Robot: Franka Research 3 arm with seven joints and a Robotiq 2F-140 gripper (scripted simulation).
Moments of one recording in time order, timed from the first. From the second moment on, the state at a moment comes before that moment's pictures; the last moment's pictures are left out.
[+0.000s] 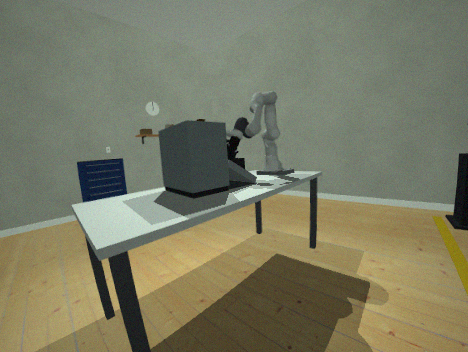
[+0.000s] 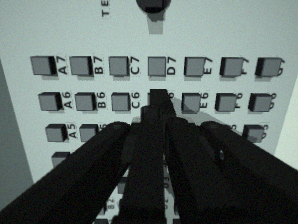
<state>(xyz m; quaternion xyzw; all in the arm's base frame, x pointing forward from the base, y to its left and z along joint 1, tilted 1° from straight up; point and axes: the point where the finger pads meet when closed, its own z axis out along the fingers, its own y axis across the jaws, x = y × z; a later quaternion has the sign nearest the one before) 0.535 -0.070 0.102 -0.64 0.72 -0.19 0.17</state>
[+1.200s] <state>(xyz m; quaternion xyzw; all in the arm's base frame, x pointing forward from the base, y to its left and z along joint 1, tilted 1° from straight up) 0.522 -0.069 0.133 -0.64 0.73 -0.19 0.17</state>
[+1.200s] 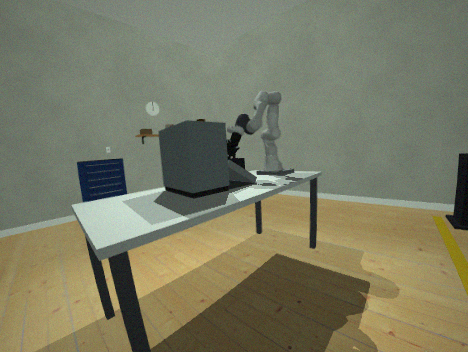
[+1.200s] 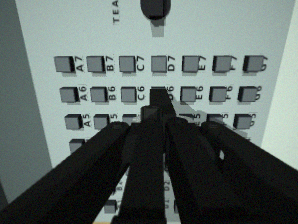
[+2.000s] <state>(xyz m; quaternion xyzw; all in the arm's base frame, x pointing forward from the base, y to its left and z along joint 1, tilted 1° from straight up) 0.492 -0.063 0.110 -0.64 0.73 -0.18 0.17</state>
